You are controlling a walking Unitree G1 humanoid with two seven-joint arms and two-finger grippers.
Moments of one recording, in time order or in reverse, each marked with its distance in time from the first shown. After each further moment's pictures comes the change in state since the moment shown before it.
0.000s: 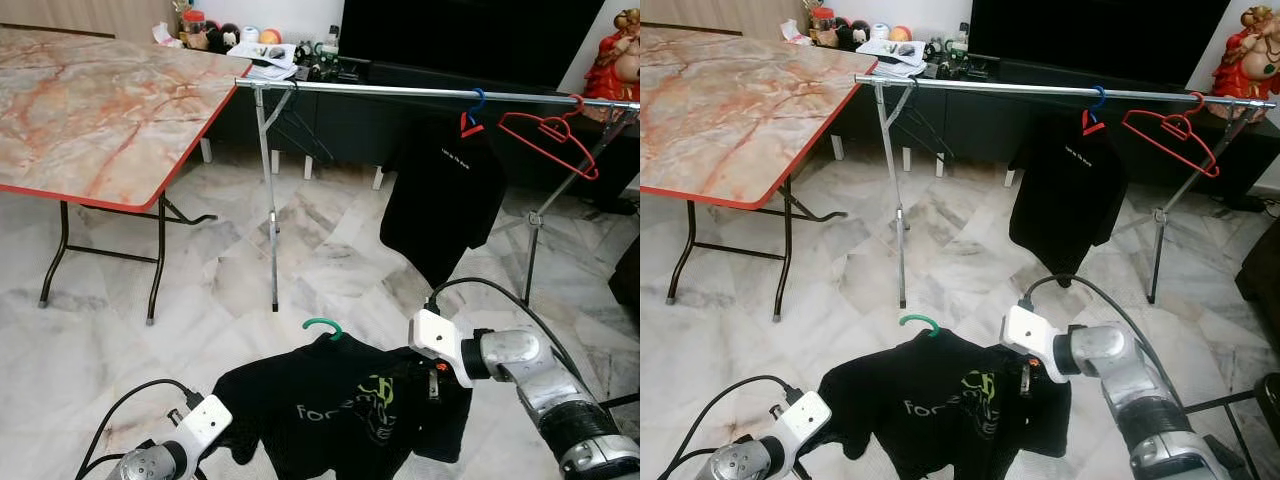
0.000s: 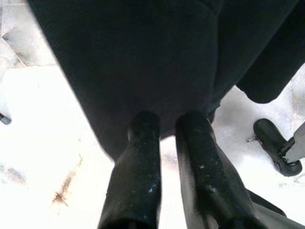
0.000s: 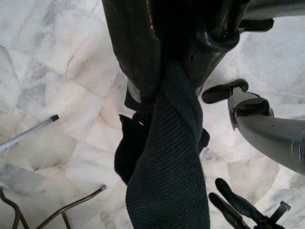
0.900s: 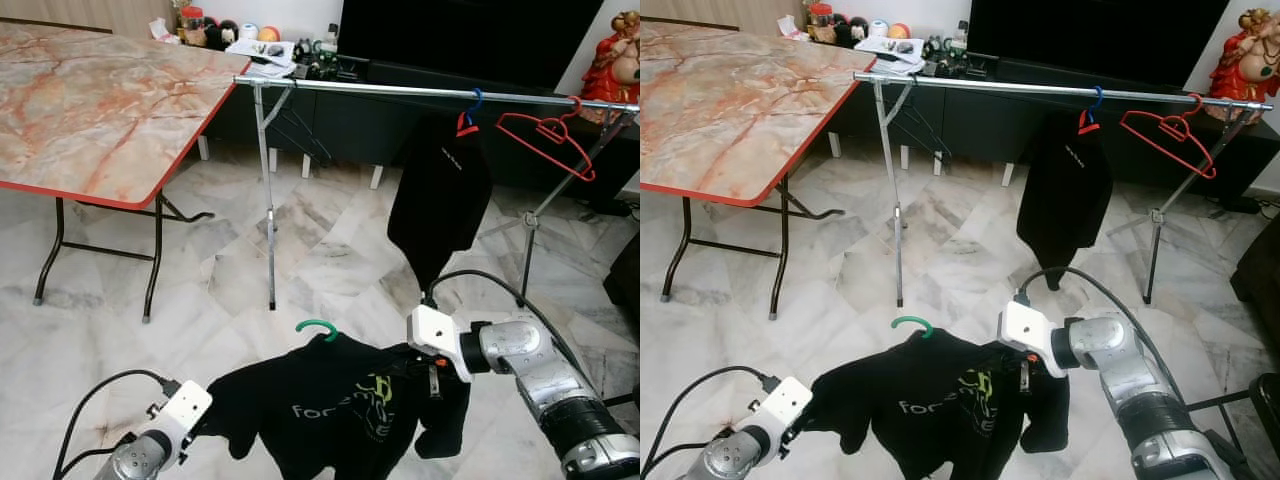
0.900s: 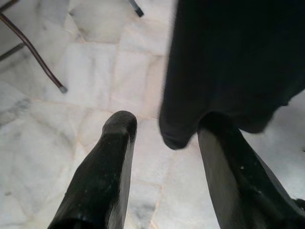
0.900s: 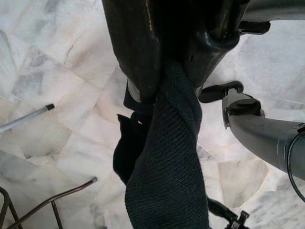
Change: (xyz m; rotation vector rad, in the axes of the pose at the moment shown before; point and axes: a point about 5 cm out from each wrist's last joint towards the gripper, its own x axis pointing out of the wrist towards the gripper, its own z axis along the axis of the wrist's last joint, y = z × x) left arm -0.004 0.022 -0.008 -0.032 0.078 0.243; right arm -0.001 -0.001 0.018 -0.056 -0.025 0.050
